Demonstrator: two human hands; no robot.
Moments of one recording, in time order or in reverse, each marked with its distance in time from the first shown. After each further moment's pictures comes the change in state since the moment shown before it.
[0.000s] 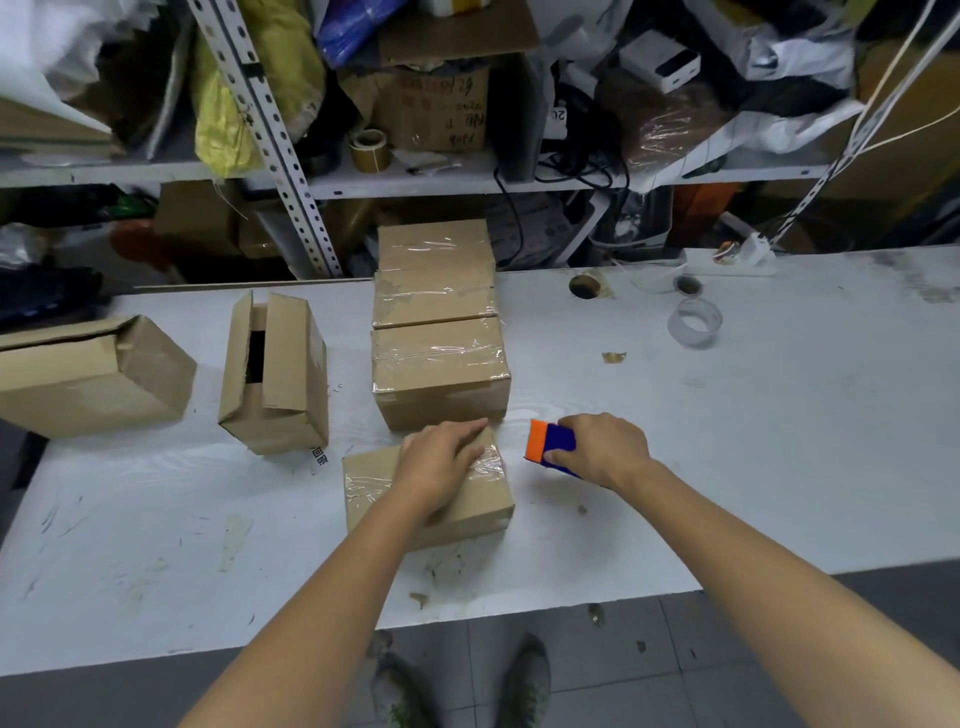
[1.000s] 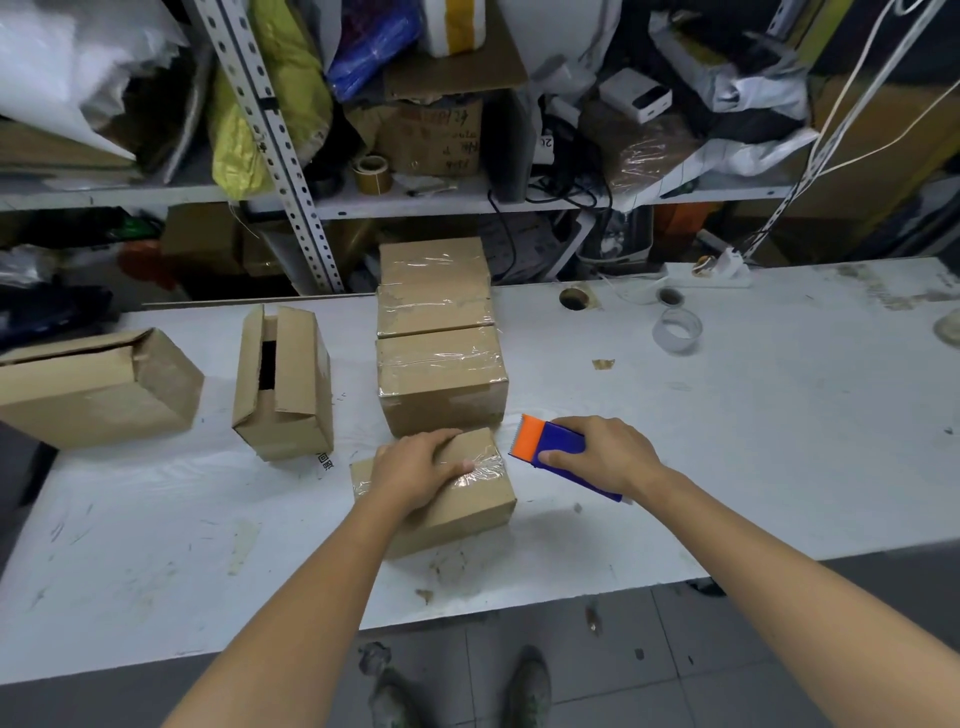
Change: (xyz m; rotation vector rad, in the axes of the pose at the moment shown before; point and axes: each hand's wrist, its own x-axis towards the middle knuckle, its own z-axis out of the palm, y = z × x) left_hand -0.019 -0.027 -0.018 0.033 -0.050 -0.054; right_hand -0.053 -0.005 -0.021 0.277 0.070 -0.016
